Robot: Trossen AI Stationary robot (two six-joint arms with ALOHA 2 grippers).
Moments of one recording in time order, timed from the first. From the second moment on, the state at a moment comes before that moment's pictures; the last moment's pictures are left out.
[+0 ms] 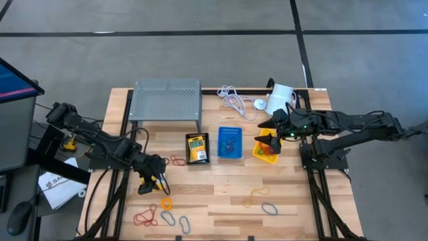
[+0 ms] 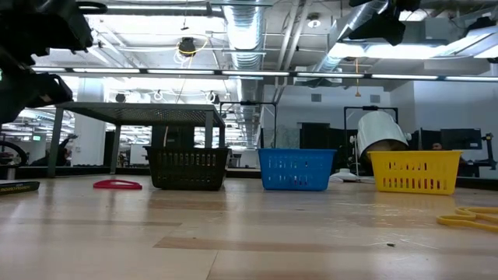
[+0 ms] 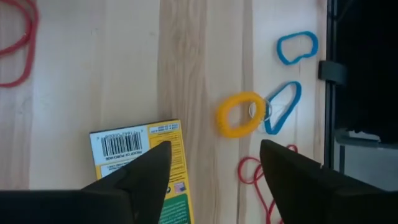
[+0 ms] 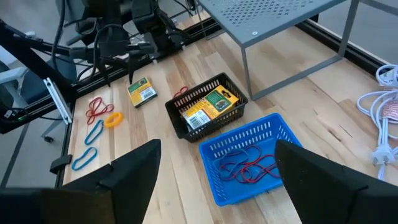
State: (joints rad) left arm -0.45 1.00 0.56 -0.57 0.17 -0.61; right arm 0.05 0.88 0.89 -0.51 0.17 0.44
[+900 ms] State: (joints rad) left arm -0.45 1.00 0.42 -0.52 0.14 -0.77; right arm 0.08 0.88 0.89 -0.49 0.16 0.45
